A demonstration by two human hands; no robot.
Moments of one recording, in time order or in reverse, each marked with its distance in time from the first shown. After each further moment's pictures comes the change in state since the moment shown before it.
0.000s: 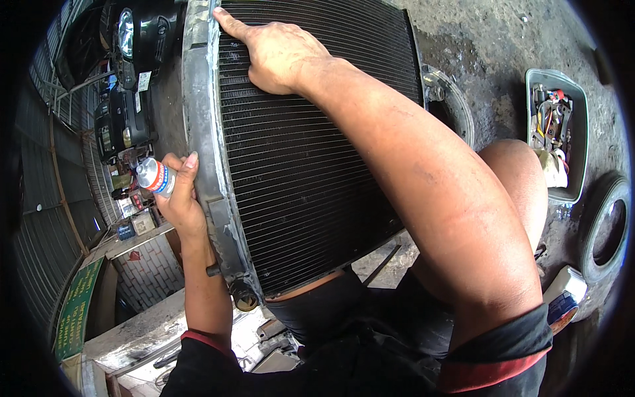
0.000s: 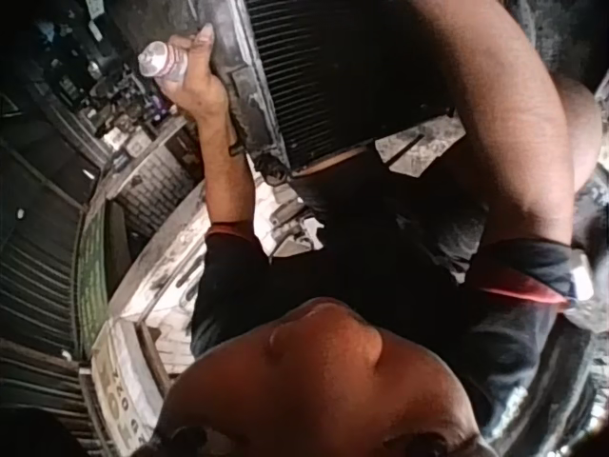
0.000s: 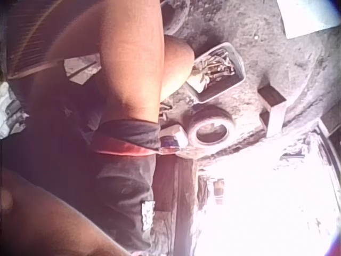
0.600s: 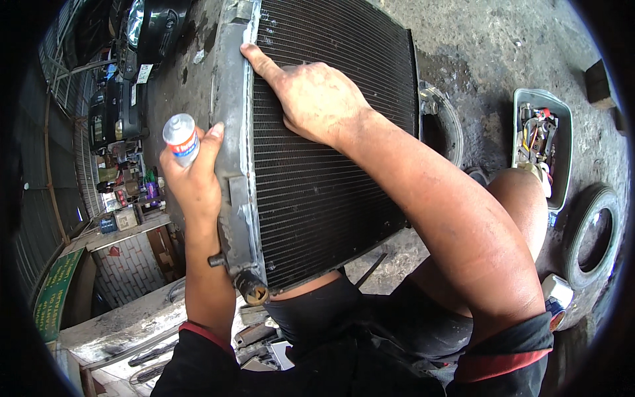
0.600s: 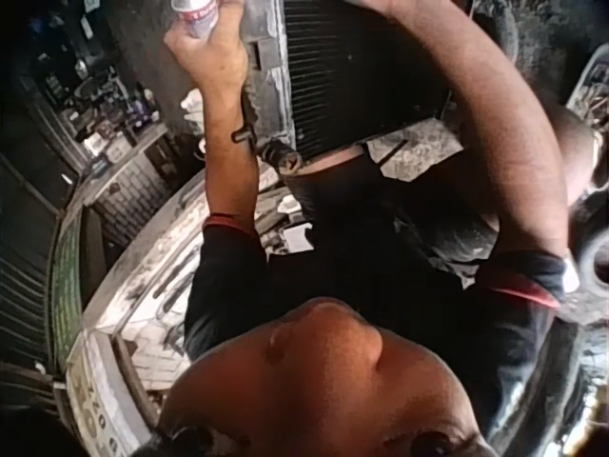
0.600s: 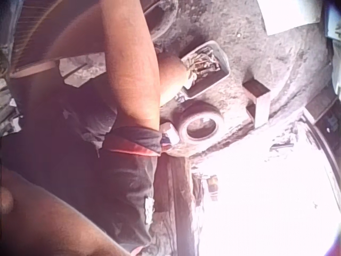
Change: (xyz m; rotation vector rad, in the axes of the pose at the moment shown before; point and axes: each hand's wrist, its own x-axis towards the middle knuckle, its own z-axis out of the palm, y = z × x) left_hand -0.005 0.034 0.015 0.073 -0.018 0.092; right_hand -0.063 -0.032 -0.011 -0.224 -0.001 -0.150
